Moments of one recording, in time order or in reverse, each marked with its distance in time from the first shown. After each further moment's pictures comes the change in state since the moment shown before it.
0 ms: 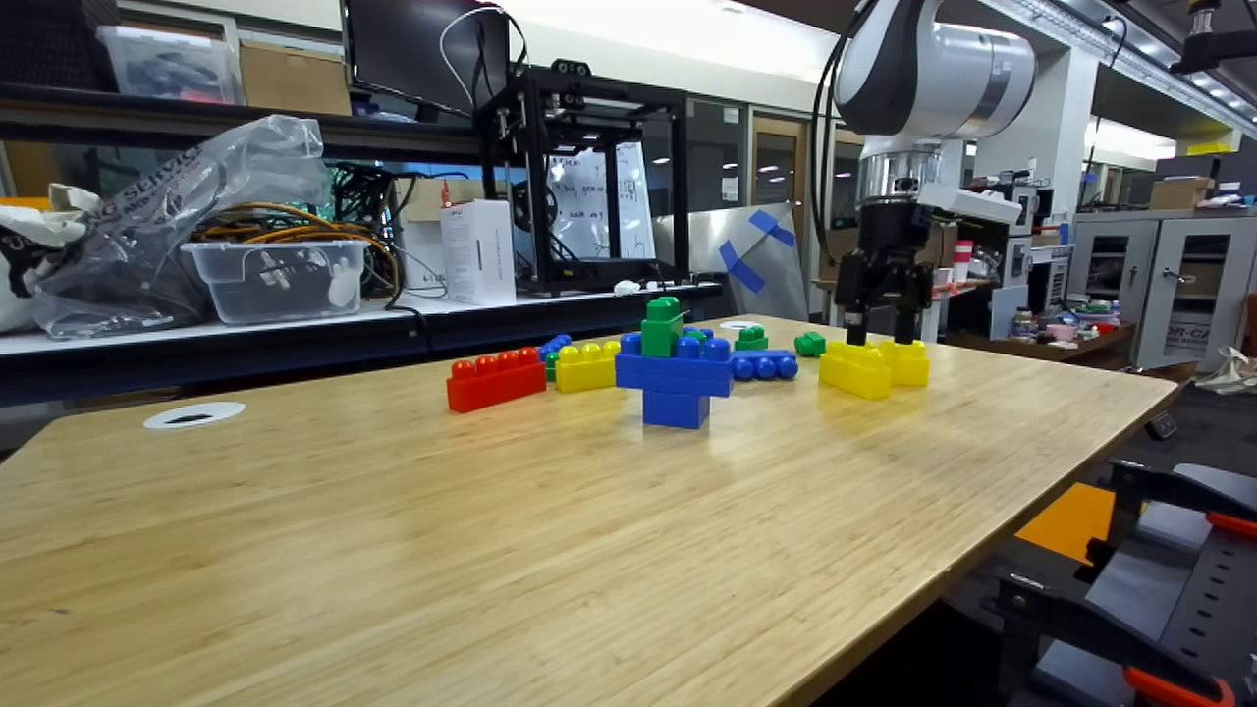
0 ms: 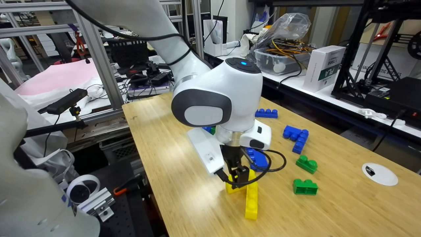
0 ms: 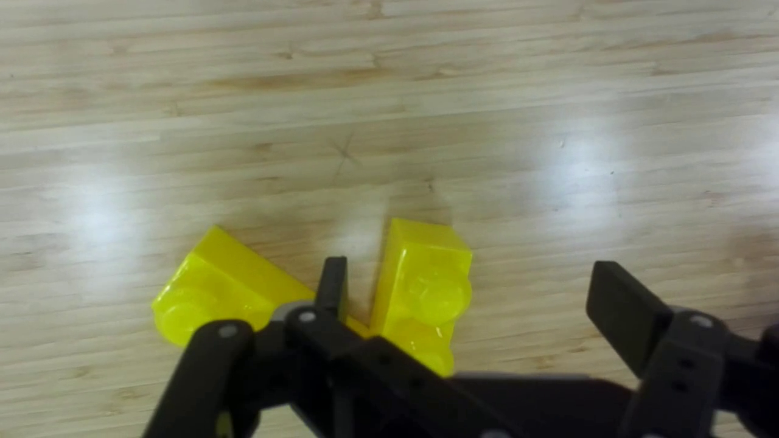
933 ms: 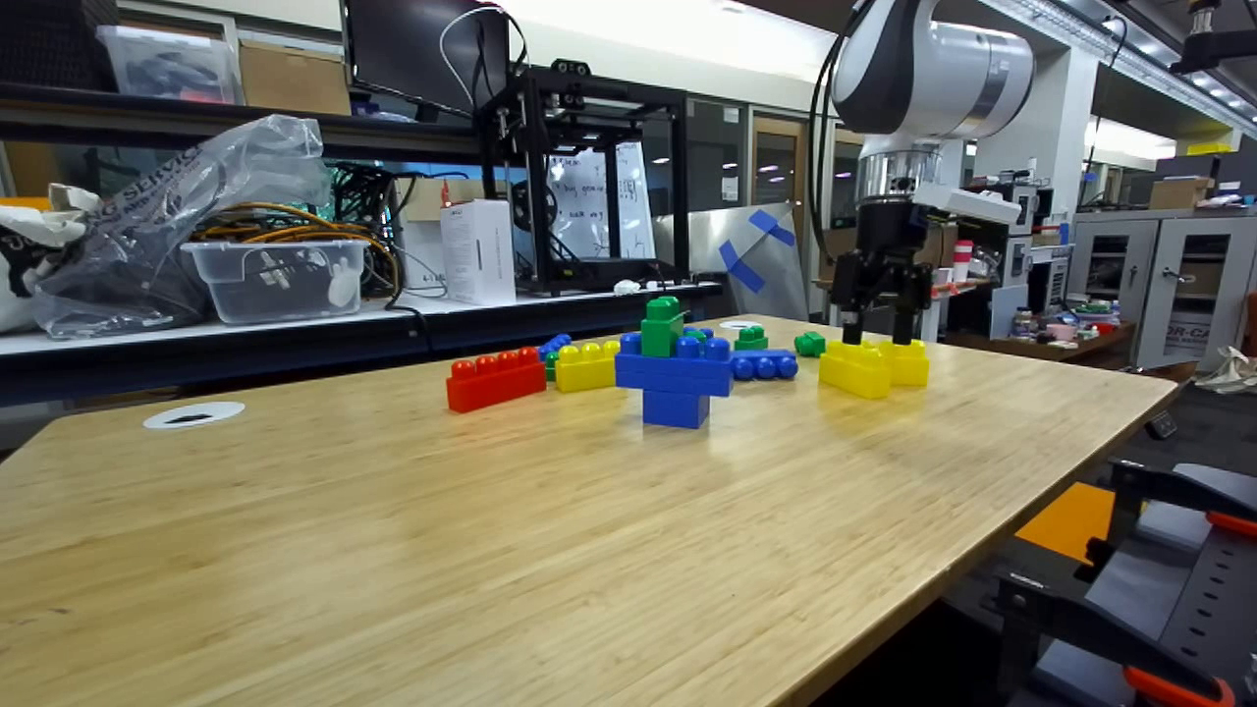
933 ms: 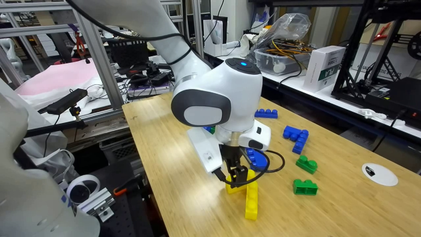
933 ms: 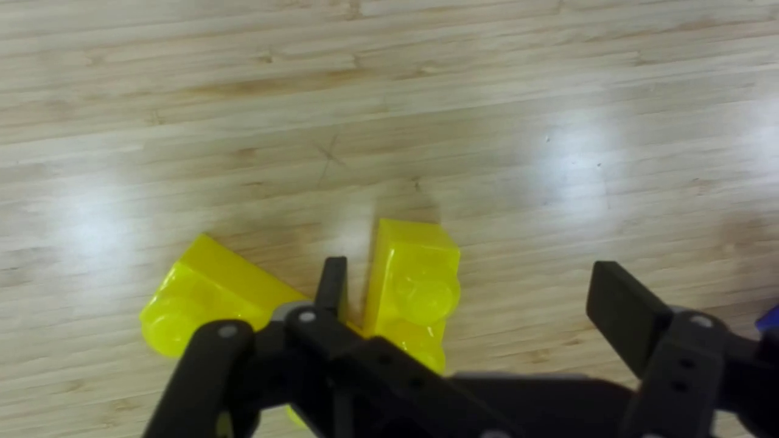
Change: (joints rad) arm -0.012 0.000 0.017 0.000 0.028 -0.001 0.016
